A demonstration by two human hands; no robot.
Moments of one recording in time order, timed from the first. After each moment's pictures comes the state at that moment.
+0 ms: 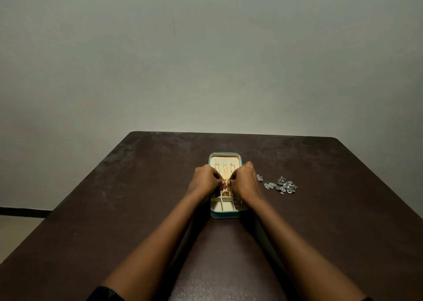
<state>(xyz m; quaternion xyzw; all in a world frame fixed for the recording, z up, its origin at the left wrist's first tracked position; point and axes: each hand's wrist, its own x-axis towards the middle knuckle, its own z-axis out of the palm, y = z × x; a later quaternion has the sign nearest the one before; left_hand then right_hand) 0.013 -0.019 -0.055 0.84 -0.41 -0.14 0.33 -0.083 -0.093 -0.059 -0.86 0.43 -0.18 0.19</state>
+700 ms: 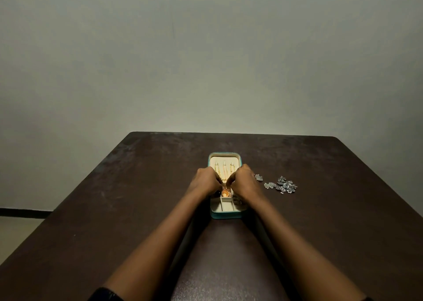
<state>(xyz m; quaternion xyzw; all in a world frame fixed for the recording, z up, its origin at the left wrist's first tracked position) 0.014 -0.022 -0.053 0.86 -0.42 -0.15 0.24 -0.086 -0.095 -0.058 -0.89 0.39 -0.15 0.19</state>
